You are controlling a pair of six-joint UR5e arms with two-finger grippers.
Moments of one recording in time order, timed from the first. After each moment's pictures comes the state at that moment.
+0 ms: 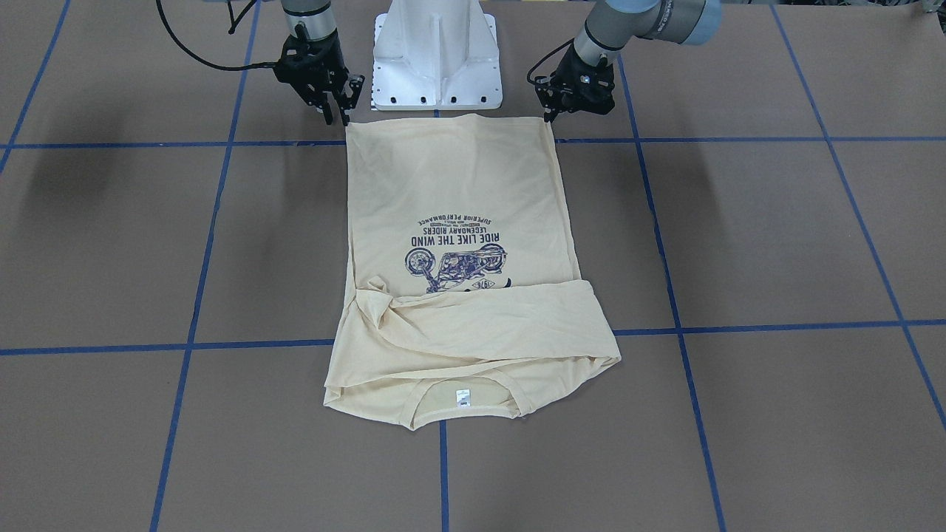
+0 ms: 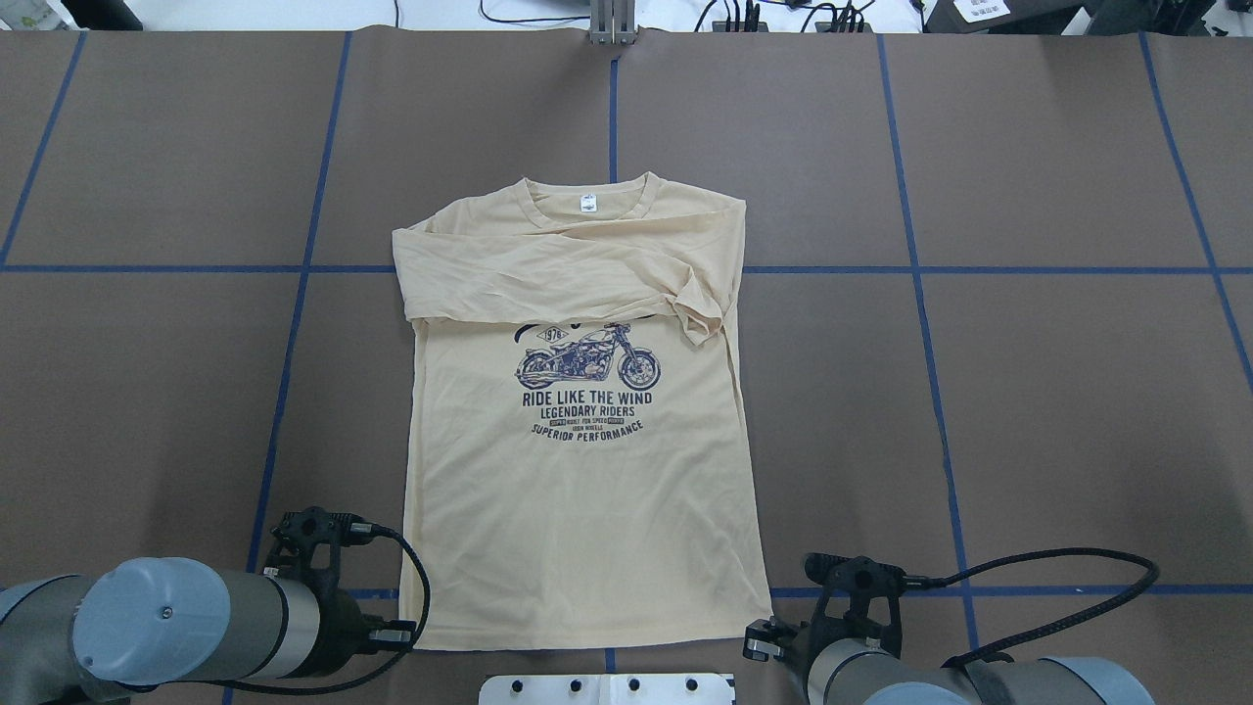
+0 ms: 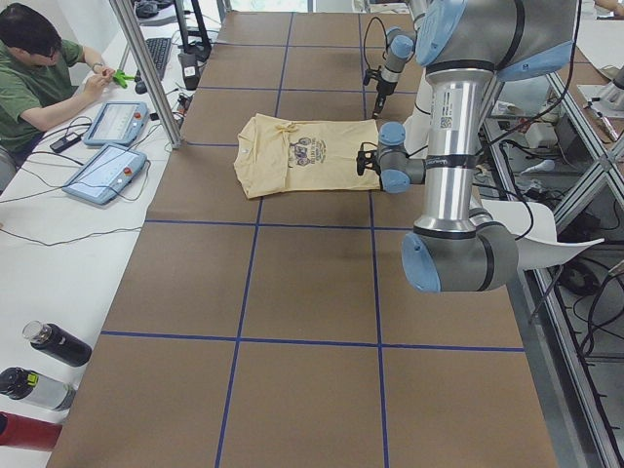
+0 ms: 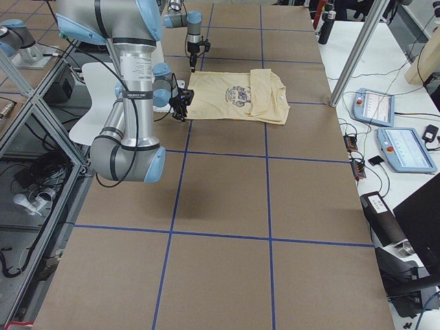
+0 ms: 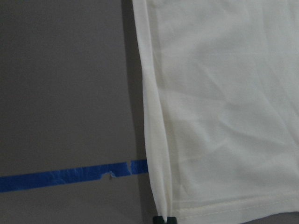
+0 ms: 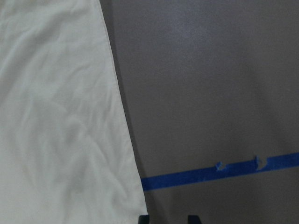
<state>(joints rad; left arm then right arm) -0.14 -1.61 -2.02 -2.12 -1.74 -1.44 -0.05 -1.43 2.10 -1.44 1.32 1.78</state>
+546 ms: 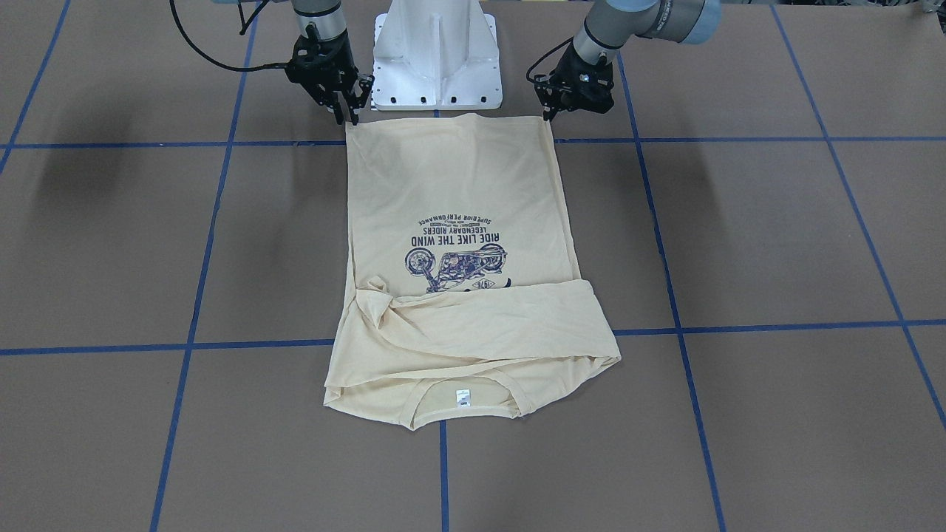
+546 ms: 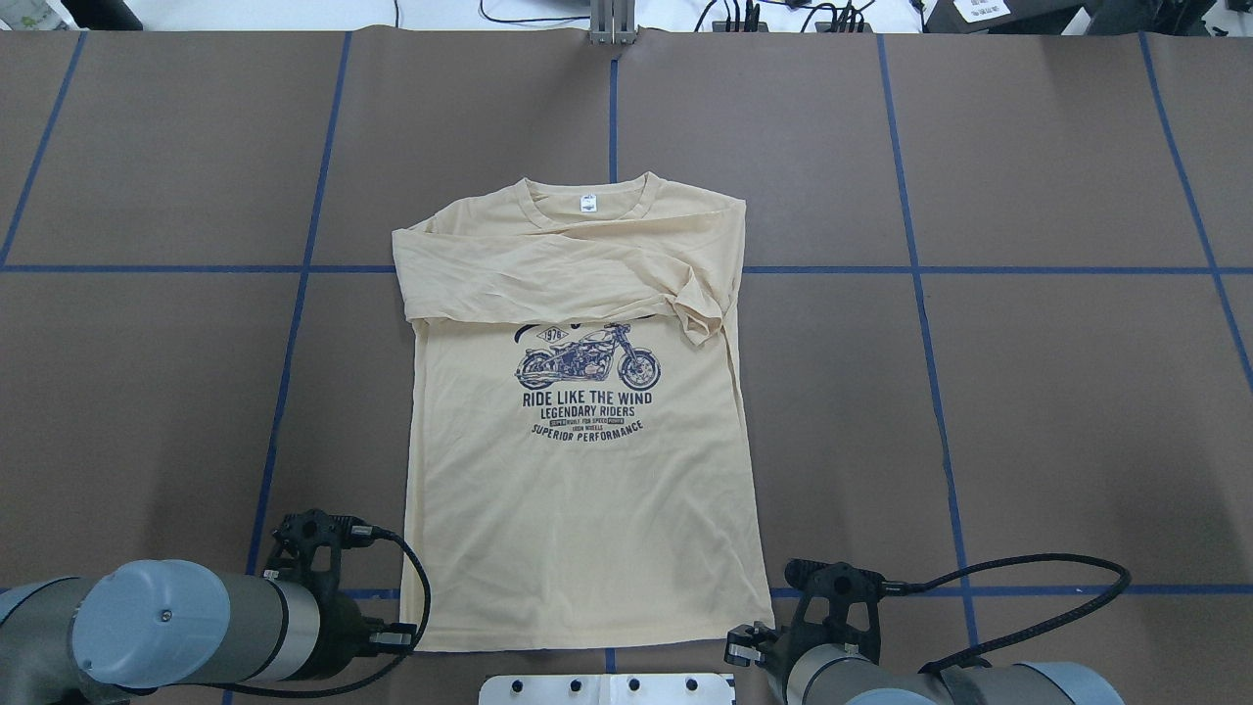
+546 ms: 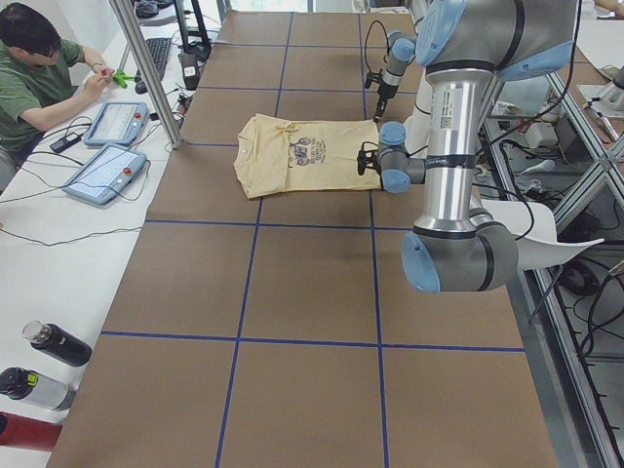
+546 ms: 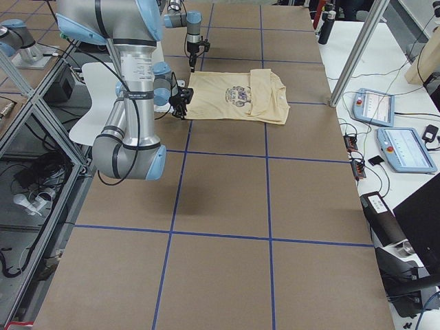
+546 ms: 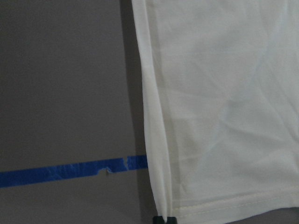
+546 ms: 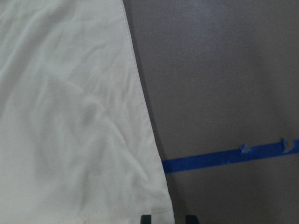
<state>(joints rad) -0.14 -1.61 -2.02 -2.12 -1.74 -1.45 -0.05 -1.39 2.07 -1.44 1.32 1.78</state>
